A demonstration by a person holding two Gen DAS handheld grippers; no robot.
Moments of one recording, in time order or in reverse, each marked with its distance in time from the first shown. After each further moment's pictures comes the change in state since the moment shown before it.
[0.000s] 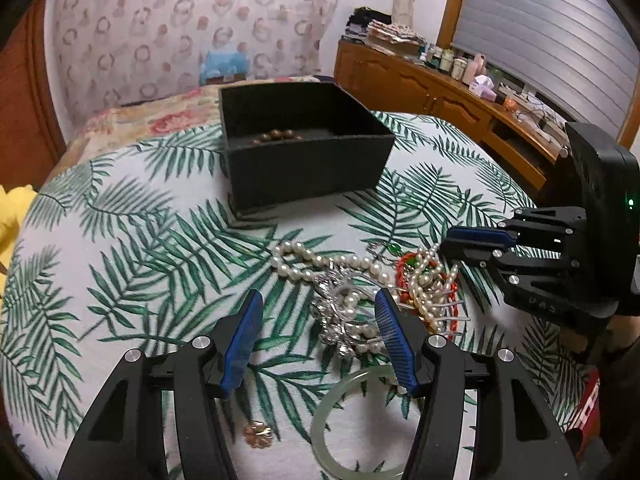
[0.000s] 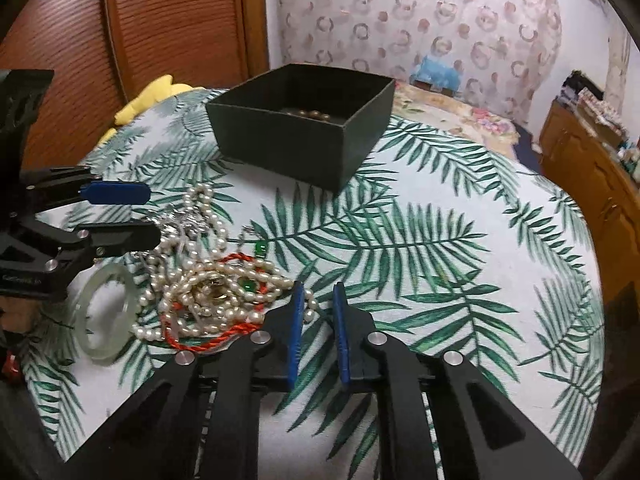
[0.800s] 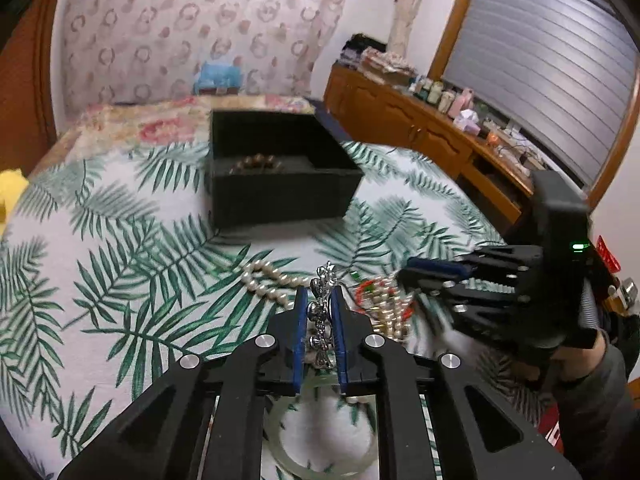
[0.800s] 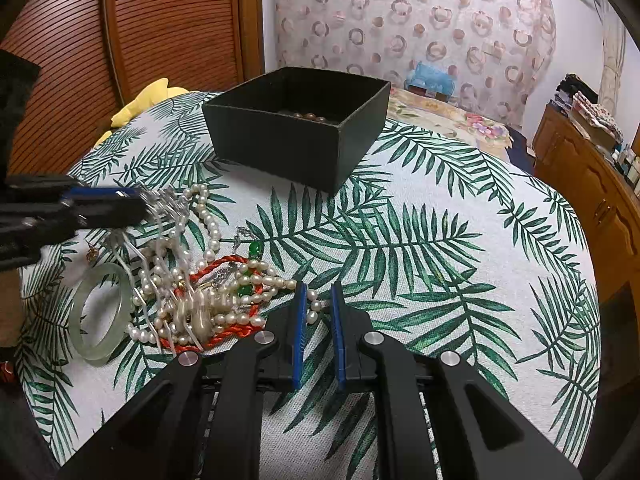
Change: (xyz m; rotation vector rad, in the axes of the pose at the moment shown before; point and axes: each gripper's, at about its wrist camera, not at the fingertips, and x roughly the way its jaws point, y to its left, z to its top) left arm -0.025 -0.012 0.001 -0.066 -0.104 -0.090; right arm -0.001 -0.003 -0.003 0.007 -0.016 0.001
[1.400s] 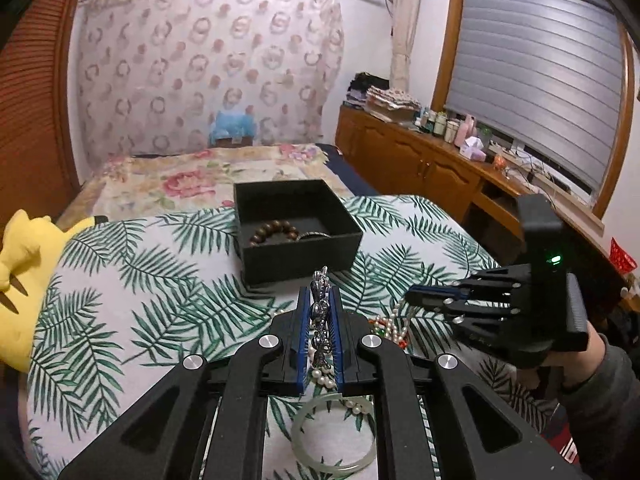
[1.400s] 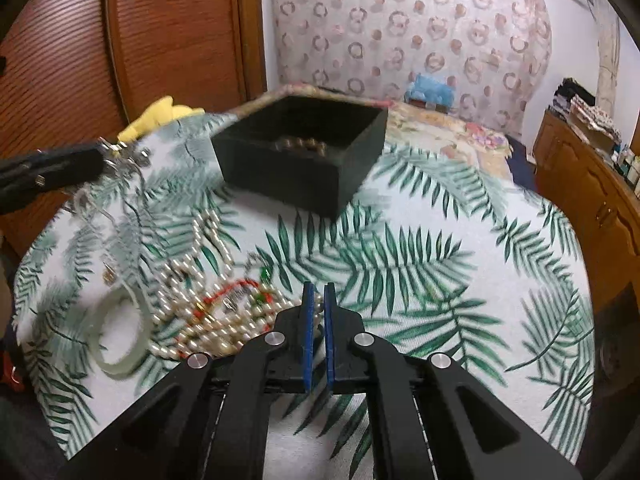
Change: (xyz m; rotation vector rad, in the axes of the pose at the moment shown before) left arm -0.051 -0.009 0.014 0.053 -0.151 0.094; right arm -0.028 0.003 0.014 0.011 -0.084 0.021
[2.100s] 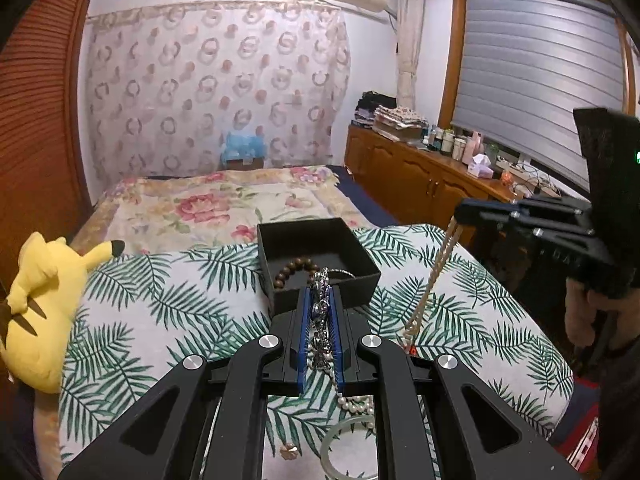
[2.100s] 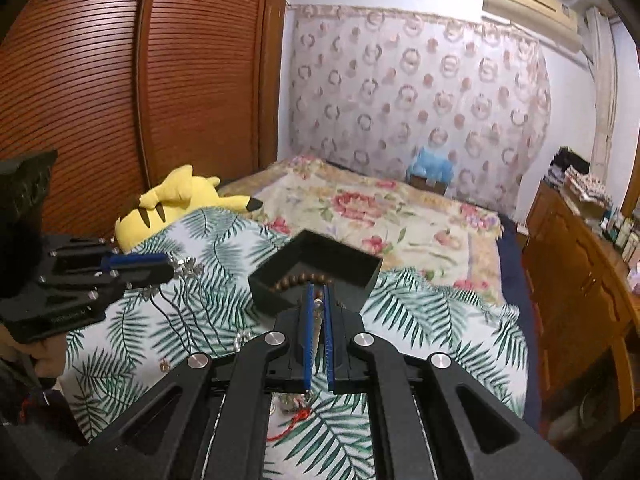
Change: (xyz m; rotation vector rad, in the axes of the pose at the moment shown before) left arm -0.023 0.013 0.030 0.020 -0.065 0.041; right arm -0.092 0.017 0.089 -0.093 -0.208 -0.026
